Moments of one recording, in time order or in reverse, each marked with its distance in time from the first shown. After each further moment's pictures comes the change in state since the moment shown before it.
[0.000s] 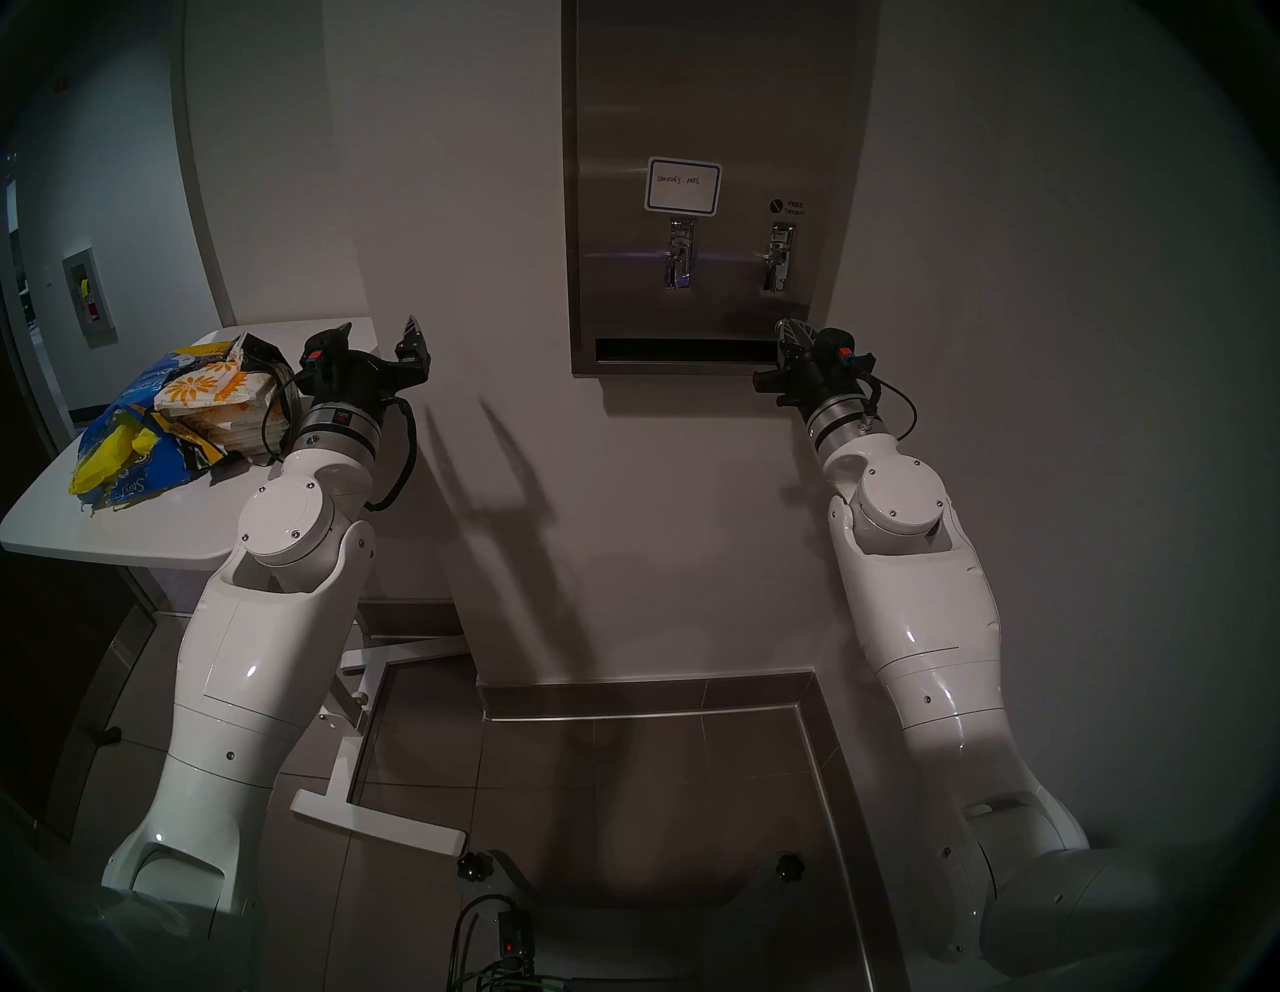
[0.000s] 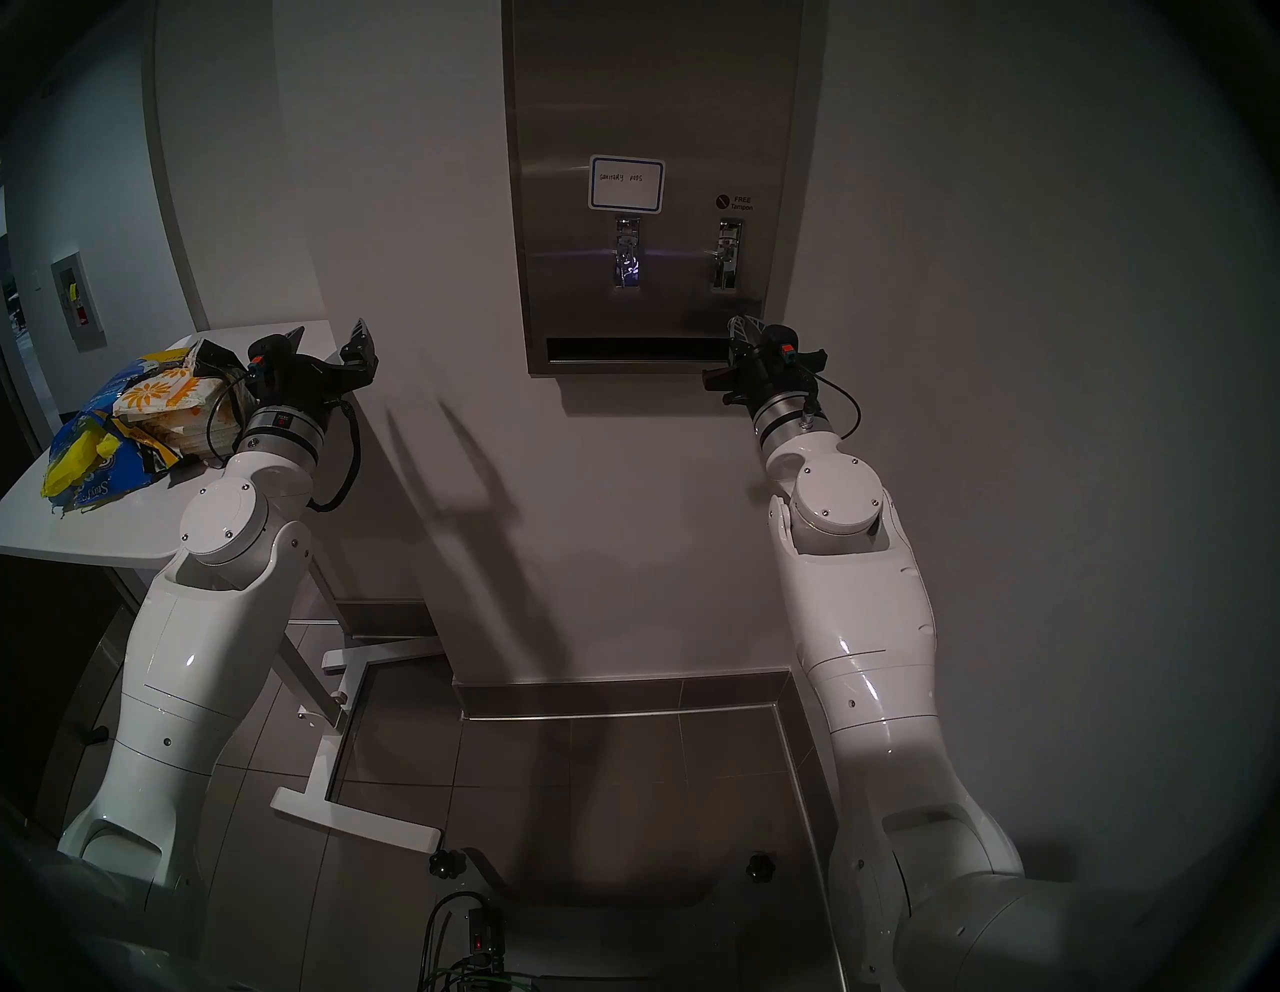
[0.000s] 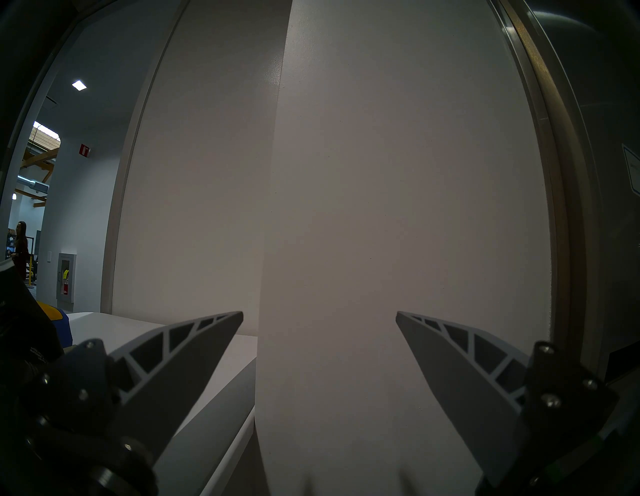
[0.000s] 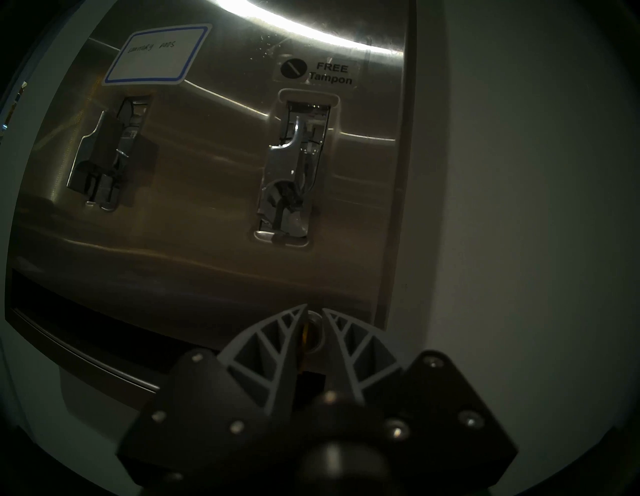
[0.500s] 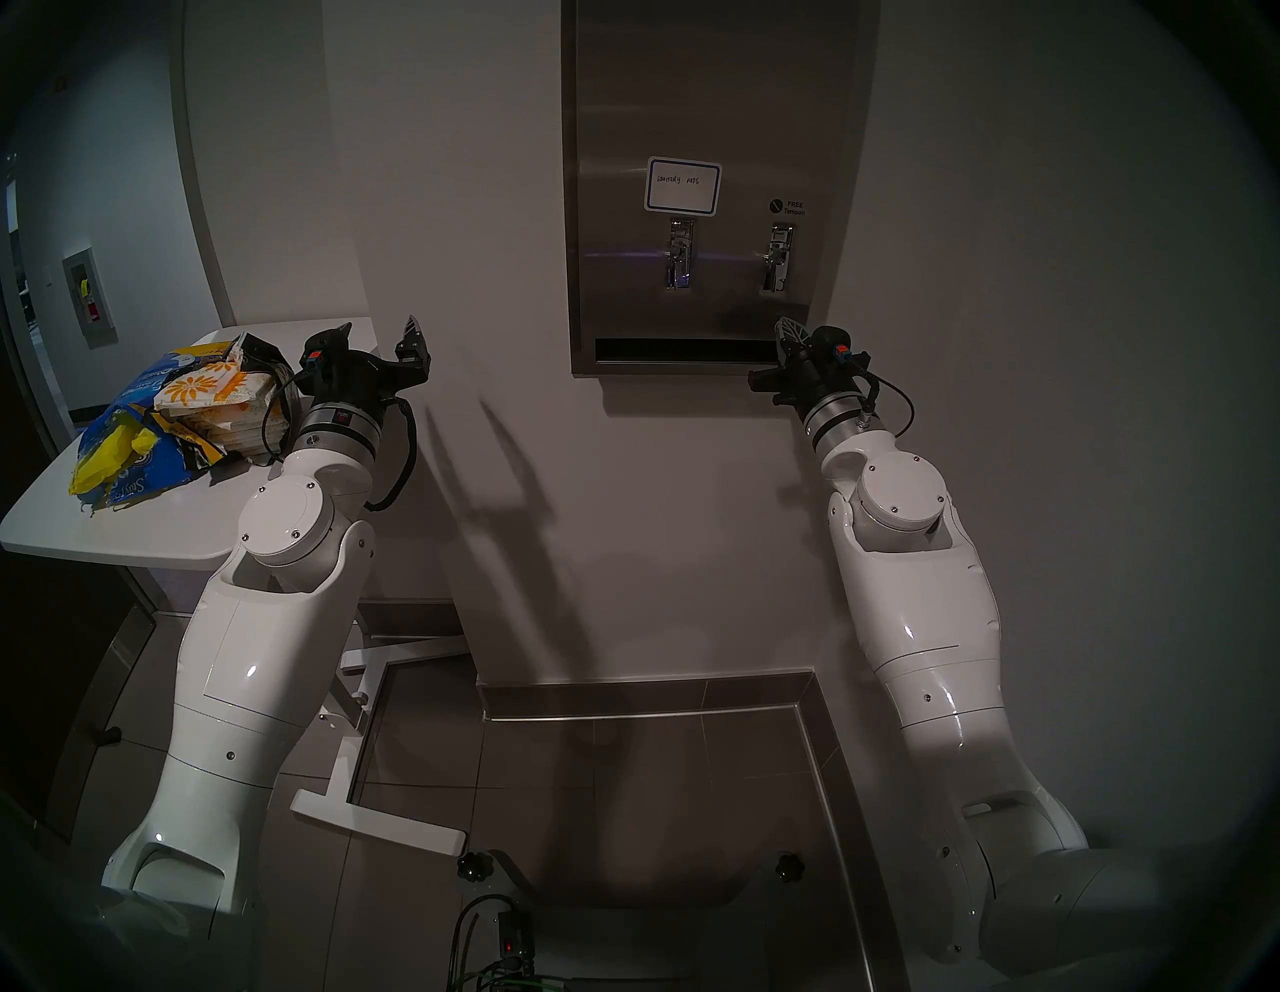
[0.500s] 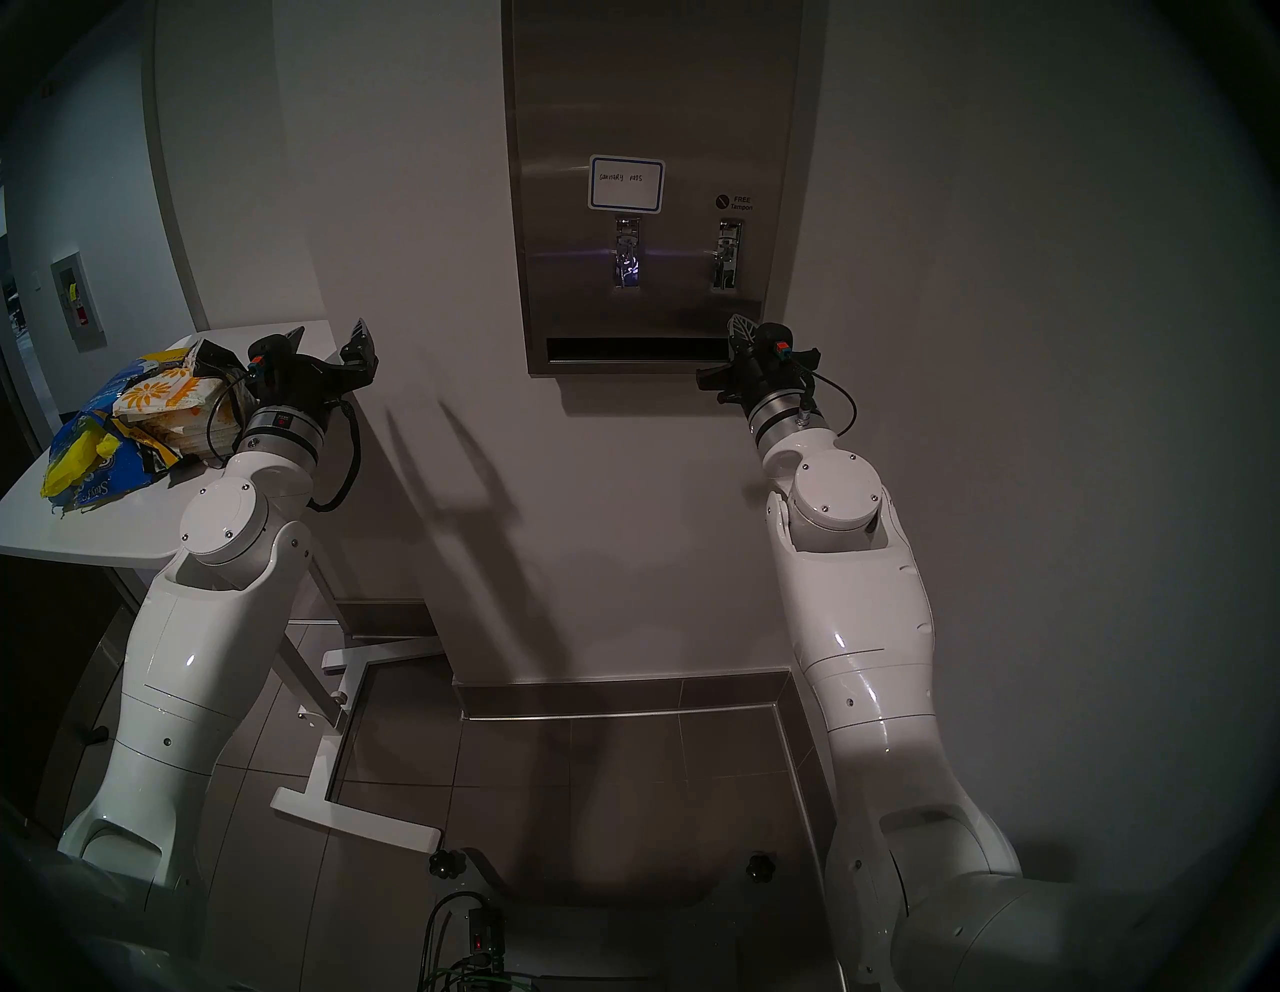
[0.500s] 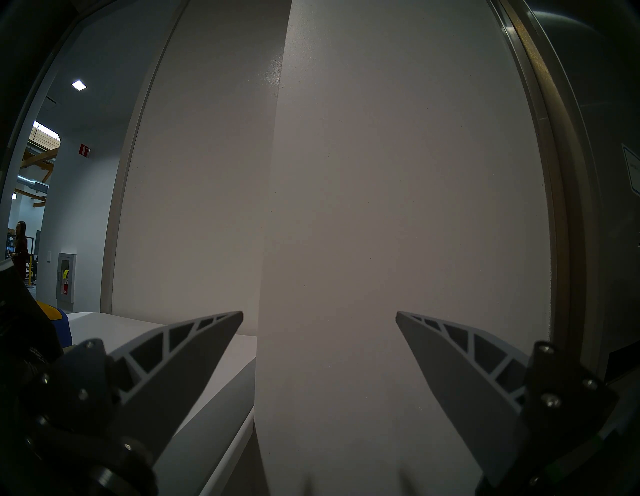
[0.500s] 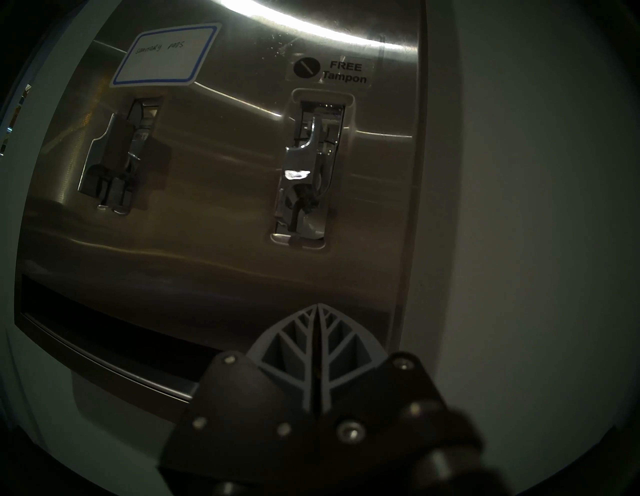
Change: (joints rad) left arm 0.000 0.000 0.000 0.000 0.000 0.000 0.000; right arm 0.003 0.000 -0.001 -0.008 0.008 0.019 0.029
